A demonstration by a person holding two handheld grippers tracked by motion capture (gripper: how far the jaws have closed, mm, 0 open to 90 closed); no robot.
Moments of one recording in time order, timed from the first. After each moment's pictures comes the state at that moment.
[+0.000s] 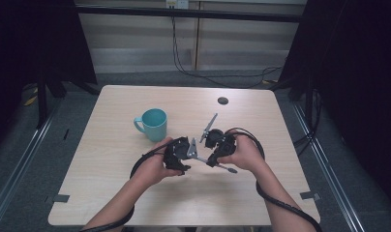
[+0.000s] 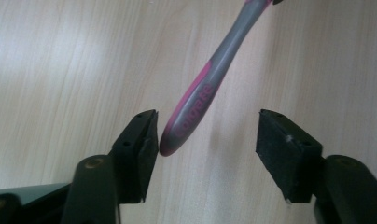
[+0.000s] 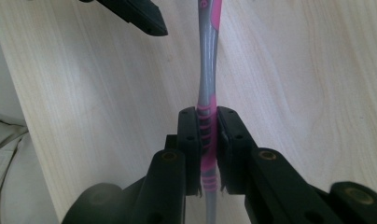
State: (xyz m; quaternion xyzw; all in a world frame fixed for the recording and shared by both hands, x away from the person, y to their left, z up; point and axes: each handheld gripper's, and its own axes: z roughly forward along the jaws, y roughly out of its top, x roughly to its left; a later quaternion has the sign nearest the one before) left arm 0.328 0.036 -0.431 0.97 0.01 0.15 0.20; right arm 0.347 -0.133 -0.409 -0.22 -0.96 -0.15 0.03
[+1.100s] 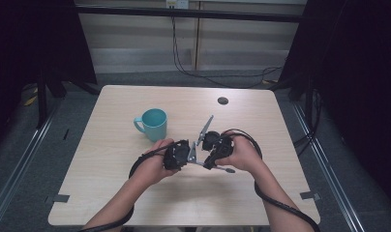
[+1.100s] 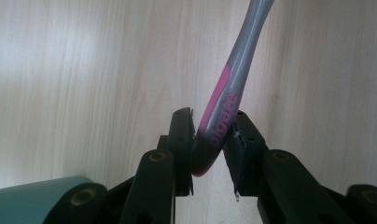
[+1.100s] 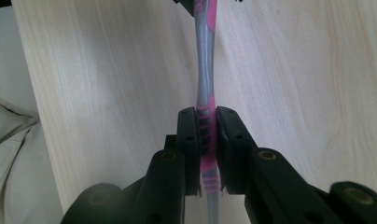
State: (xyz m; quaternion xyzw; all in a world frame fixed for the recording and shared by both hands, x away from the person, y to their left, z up) left arm 0.326 0.038 -0.432 0.97 -0.02 0.18 0.15; right arm 0.344 -0.124 -0.409 -0.18 -0.97 -0.15 0.04
